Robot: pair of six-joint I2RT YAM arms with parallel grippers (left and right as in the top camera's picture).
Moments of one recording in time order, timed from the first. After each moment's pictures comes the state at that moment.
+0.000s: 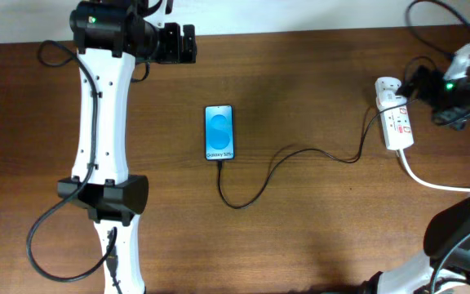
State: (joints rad) left arm -0.17 2.30 2.81 -1.52 0.17 -0.13; right arm -0.41 1.82 1.78 -1.14 -0.24 0.21
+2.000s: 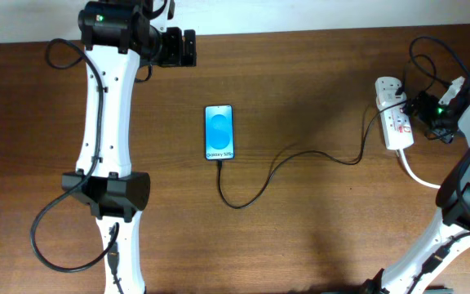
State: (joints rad) left arm -0.17 2.33 2.80 -1.53 0.14 -0.13; right arm -0.54 2.18 1.56 -0.52 -0.27 0.14
